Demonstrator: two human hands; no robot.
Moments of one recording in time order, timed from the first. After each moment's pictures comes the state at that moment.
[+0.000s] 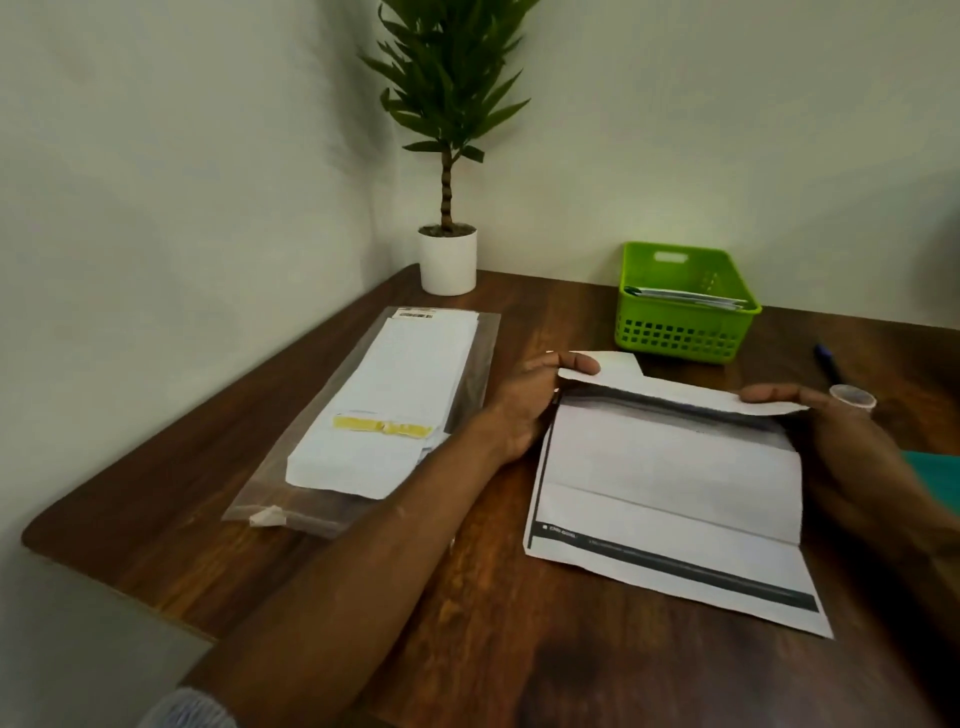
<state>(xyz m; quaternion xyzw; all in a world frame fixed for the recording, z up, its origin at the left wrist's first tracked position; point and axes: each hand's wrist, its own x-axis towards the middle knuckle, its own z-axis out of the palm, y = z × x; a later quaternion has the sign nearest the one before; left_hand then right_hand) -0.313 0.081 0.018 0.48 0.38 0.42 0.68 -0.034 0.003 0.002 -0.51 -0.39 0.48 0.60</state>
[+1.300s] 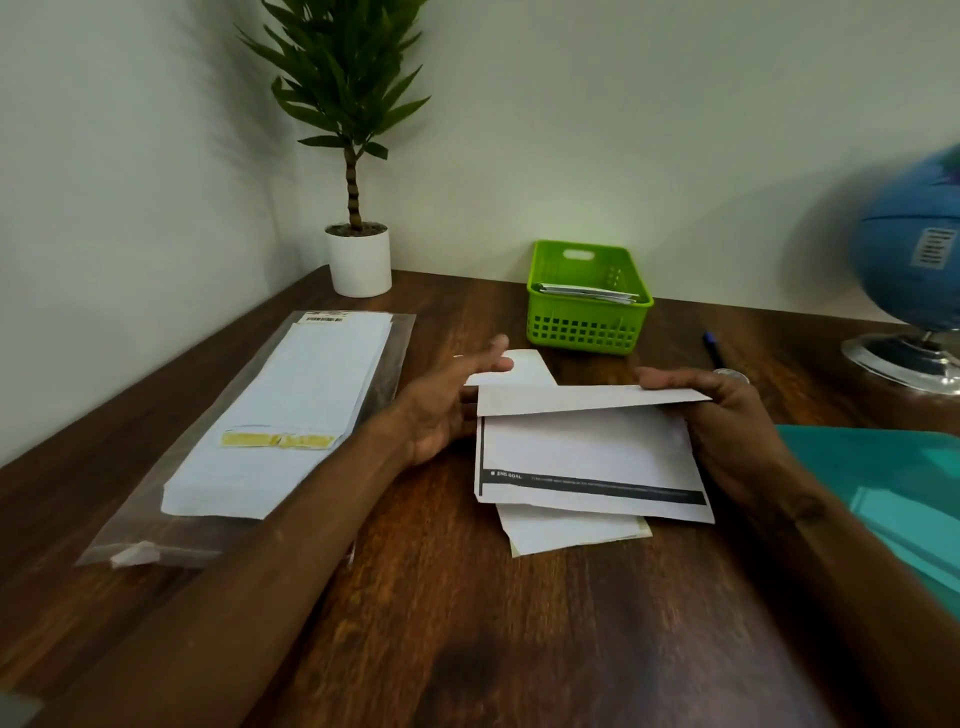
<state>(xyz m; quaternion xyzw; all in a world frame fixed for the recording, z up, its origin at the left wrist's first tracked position) -0.315 0.083 0.018 0.50 0.37 0.34 0.71 -0.028 -0.006 0.002 -0.51 -0.48 0.36 0.61</state>
